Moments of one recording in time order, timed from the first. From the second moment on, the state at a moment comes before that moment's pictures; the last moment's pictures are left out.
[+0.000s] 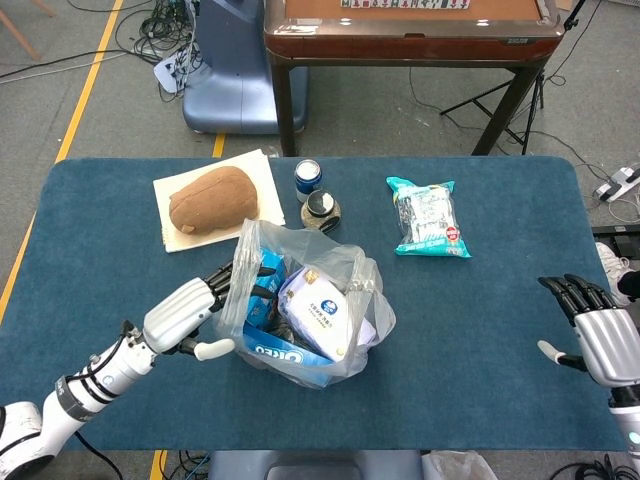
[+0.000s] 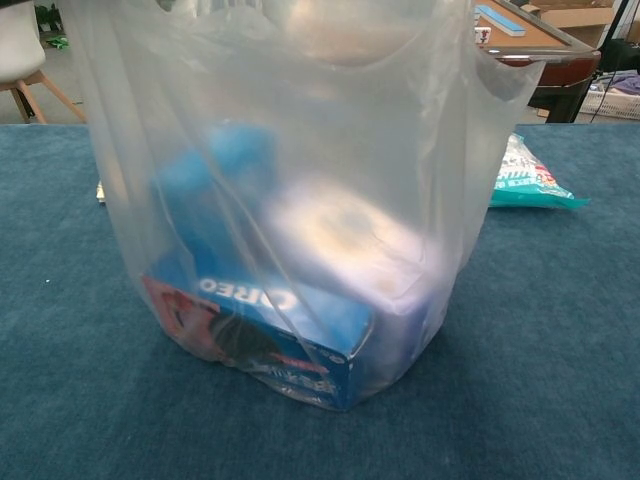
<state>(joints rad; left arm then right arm) -0.69 -1.00 -0.16 -1.91 1.75 1.11 -0.58 0.12 -0.98 0.04 -1.63 -1.59 1.48 0.06</state>
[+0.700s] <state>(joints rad) -0.85 -1.11 -0.16 -1.90 1.72 0.99 -0.56 0.11 -0.98 0.03 -1.62 -1.58 1.48 0.07</state>
